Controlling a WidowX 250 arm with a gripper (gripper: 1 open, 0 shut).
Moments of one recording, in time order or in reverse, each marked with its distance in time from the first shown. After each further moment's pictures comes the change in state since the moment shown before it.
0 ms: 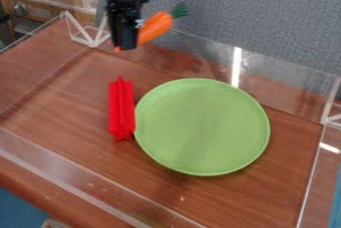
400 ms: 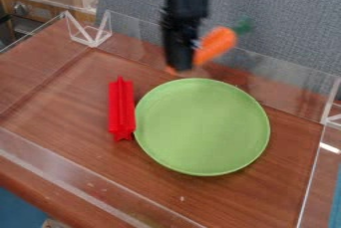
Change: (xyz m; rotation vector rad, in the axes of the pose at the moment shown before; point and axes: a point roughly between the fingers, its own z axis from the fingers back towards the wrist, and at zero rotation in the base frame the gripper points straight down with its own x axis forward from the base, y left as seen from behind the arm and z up) arm 0.030 -0.096 -0.023 -0.037 -0.013 -0.156
